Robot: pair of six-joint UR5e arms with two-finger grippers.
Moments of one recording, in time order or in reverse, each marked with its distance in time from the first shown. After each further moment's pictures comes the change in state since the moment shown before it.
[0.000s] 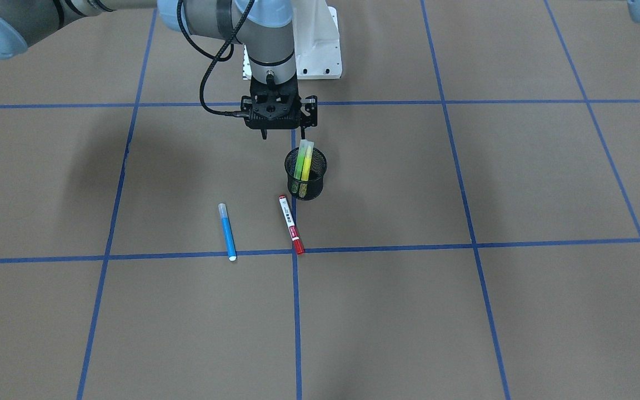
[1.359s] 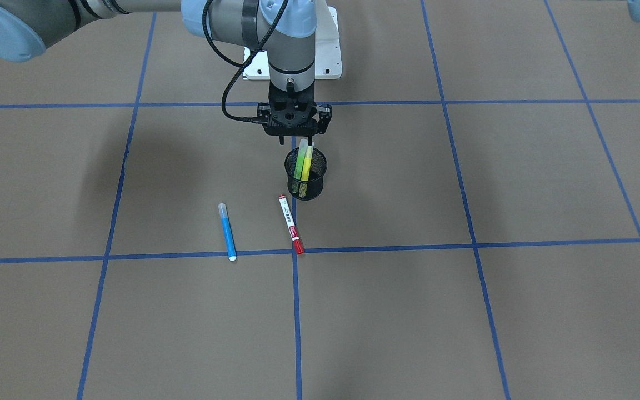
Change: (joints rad) left arm 0.000 0.000 -0.002 0.000 -0.001 0.000; right arm -0.001 0.040 -0.047 -0.038 0.005 -0.002
